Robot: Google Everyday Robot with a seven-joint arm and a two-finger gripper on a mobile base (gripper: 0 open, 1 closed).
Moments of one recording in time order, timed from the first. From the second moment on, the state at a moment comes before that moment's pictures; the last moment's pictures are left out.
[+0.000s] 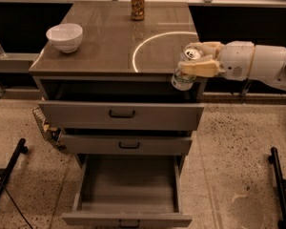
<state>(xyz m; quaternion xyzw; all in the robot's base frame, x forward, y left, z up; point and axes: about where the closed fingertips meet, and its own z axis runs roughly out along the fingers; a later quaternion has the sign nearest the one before) 0.616 -0.145 0.923 -0.44 0.62 0.30 0.58</state>
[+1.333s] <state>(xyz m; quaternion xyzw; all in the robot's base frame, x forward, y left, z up) 0.498 -0.155 0.833 -0.50 0.57 0.38 0.53</state>
